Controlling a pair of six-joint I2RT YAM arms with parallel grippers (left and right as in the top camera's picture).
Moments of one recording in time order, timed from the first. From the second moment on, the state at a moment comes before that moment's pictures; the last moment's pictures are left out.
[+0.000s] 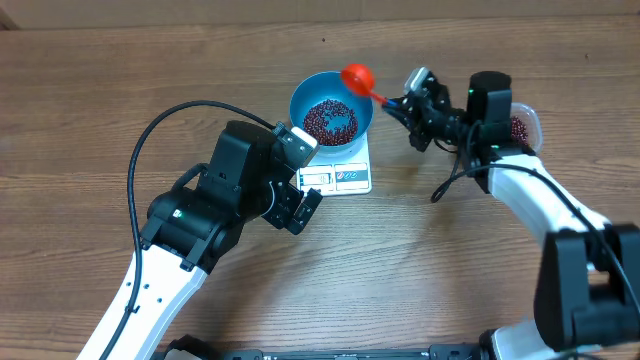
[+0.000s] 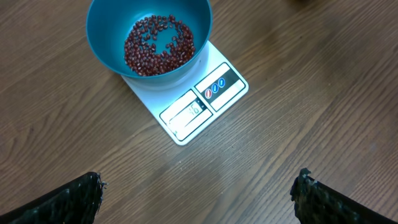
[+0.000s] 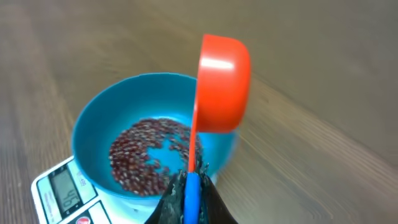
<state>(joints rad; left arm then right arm) -0.48 1.20 1.20 -0.88 0.10 0.13 0.09 1.68 1.01 0.15 -0.72 -0.45</state>
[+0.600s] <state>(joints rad) -0.48 1.20 1.20 -0.88 0.10 0.13 -0.13 1.32 1.01 -0.40 -0.27 -0.25</state>
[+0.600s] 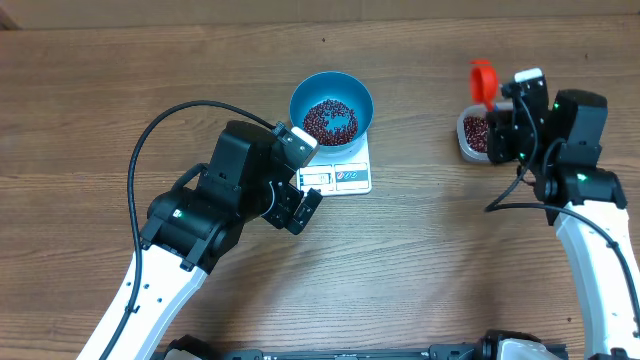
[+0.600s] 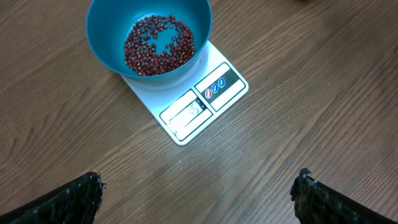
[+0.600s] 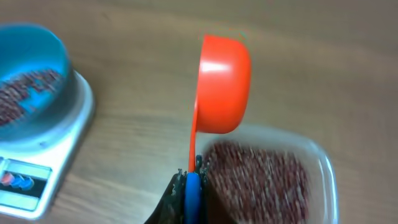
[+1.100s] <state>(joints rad) -0.48 1.20 1.20 -0.88 0.10 0.13 -0.18 1.38 1.01 -0.49 -0.16 -0.24</state>
